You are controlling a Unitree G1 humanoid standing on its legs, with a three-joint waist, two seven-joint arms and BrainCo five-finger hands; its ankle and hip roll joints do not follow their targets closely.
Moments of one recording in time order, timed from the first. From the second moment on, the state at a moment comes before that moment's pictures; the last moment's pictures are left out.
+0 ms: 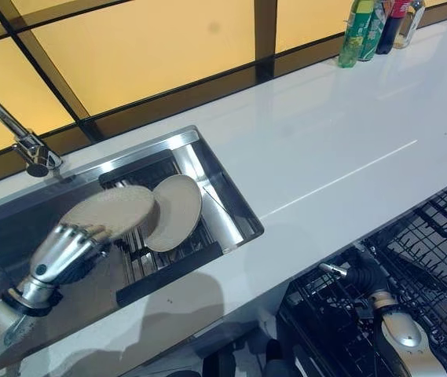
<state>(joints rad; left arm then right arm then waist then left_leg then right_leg) 0.16 0.87 0.01 0.18 1.02 -0.47 0.88 0.34 -0.67 -0.01 -0.07 0.48 -0.08 -0.01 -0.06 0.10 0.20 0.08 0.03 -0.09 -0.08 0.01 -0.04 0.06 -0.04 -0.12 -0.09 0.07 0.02</state>
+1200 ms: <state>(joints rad) 0.10 0.83 0.22 -0.20 0.68 -0.51 0.77 0.36 -0.92 -0.16 -0.11 0.19 0.16 0.52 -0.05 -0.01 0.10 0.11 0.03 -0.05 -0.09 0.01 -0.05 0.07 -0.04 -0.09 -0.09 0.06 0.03</state>
